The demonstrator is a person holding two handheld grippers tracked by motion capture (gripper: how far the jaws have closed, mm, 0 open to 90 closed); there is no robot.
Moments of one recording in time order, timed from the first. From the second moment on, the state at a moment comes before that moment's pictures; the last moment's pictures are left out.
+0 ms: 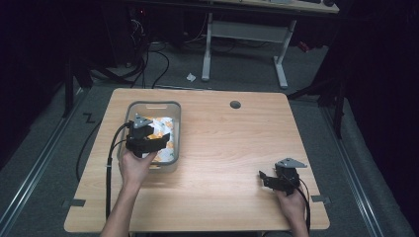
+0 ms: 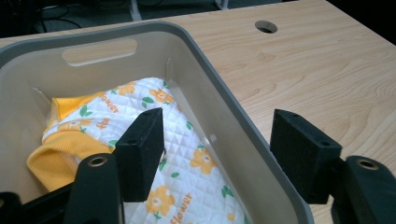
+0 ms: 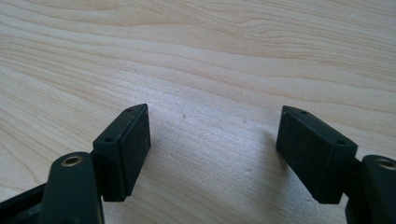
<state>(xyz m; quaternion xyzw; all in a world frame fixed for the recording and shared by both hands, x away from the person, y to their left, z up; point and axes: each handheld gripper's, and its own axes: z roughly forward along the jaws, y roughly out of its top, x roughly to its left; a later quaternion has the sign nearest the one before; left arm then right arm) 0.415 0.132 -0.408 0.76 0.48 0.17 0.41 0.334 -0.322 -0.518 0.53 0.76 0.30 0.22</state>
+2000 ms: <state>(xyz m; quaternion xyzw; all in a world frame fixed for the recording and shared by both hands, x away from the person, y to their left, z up) 0.373 0.073 -0.422 0.78 0.41 0.12 0.45 0.334 -0.322 -0.518 0.53 0.76 0.30 0.22</state>
